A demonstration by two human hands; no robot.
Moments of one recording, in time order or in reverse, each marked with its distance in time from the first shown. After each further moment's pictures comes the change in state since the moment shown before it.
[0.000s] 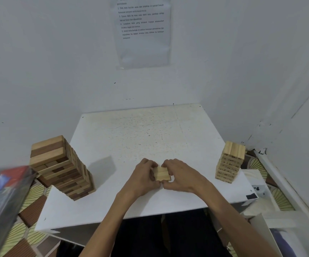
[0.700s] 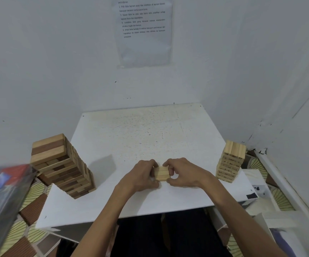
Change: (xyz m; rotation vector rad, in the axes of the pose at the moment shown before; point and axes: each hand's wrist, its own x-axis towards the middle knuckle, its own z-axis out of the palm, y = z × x) left_hand 0.008 0.001 -0.015 0.171 -0.164 0.024; right_hand 0.003 0.012 -0.016 0.073 -0.128 0.024
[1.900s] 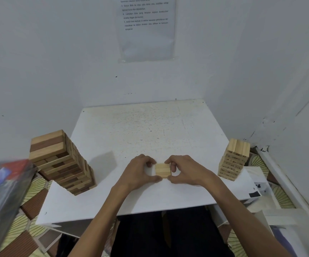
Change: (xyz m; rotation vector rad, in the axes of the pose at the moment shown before) left_hand -0.009 -0.017 0.004 -0.178 0.197 -0.045; right_hand 0.004 0.009 0.008 0.114 0.069 0.021
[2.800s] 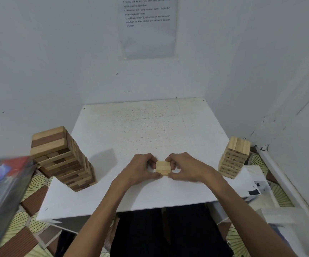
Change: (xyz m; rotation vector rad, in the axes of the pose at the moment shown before) left_hand 0.006 0.004 -0.004 -0.048 -0.119 0.036; right_hand 0.001 -0.007 -0.007 -0.089 -0.097 0.005
